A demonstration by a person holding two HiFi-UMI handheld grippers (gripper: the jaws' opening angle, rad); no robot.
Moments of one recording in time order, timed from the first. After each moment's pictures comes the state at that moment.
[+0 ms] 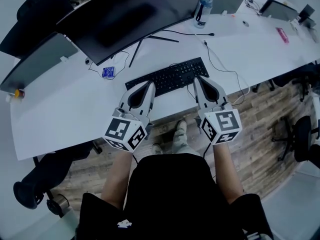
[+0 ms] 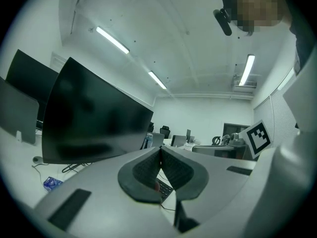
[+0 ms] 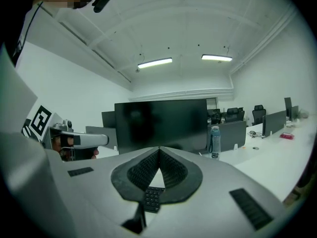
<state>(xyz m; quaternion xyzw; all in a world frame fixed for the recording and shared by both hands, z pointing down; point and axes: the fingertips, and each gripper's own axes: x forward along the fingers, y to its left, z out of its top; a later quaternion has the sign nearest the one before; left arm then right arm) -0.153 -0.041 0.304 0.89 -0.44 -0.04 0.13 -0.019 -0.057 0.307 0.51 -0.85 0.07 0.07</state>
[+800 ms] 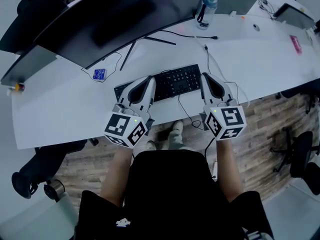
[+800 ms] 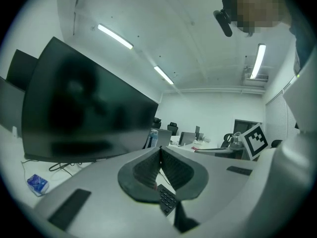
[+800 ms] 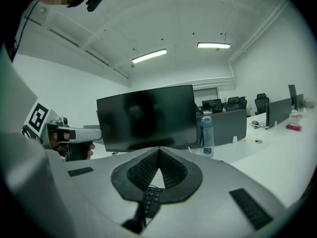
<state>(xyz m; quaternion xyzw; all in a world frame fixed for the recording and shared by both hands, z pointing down) -0.083 -0.129 0.323 0.86 -0.49 -0.01 0.15 0.069 -0.158 0.346 0.49 -0.86 0.12 0.08</state>
